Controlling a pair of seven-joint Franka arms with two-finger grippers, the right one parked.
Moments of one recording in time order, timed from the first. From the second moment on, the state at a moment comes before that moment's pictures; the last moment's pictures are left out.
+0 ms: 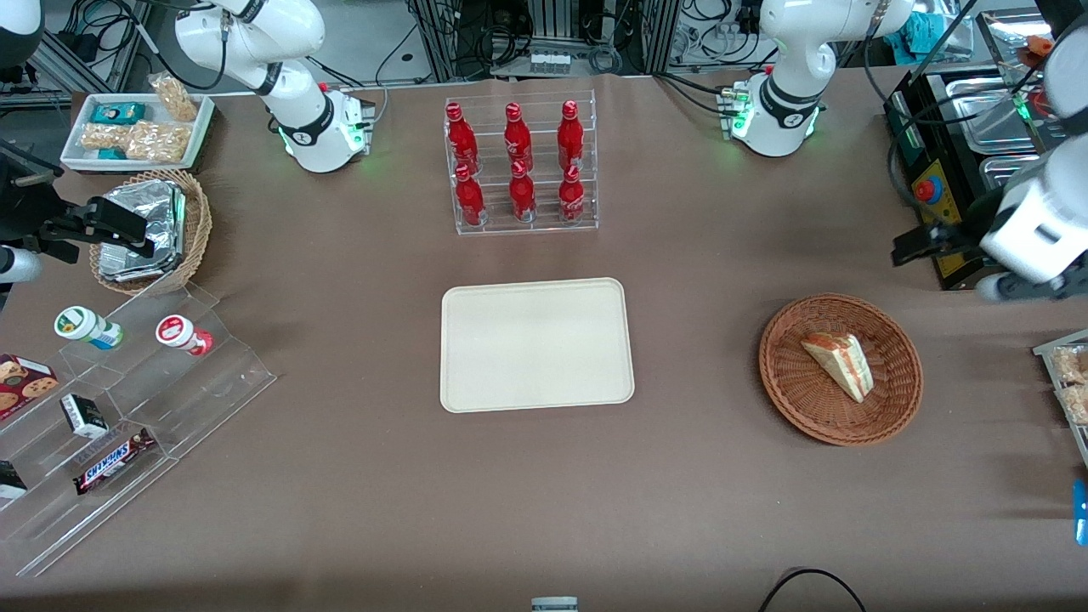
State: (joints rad) arm 0.02 0.06 -0.03 -1.73 -0.02 1.63 -0.08
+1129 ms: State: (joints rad) arm 0.03 0.20 -0.02 -2.17 -0.02 2.40 -0.75
